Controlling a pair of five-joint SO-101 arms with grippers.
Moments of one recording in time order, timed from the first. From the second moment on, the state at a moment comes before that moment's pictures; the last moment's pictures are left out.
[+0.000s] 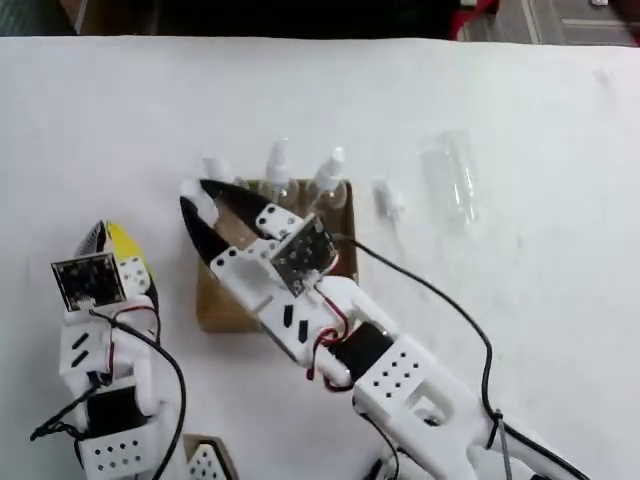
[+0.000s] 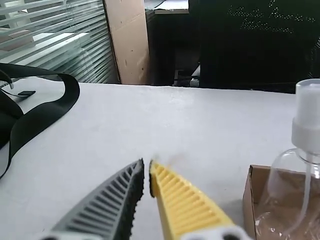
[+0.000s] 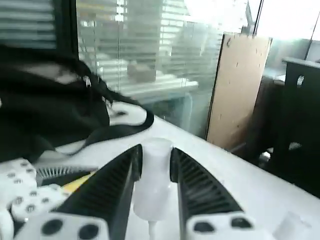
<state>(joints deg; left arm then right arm) -20.3 -103.9 96.4 29.8 -1.7 -49.1 -43.3 61.1 -13.8 5.2</state>
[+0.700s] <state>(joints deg) -20.3 -103.9 96.4 29.8 -1.7 -48.5 -42.8 66.1 -13.8 5.2</state>
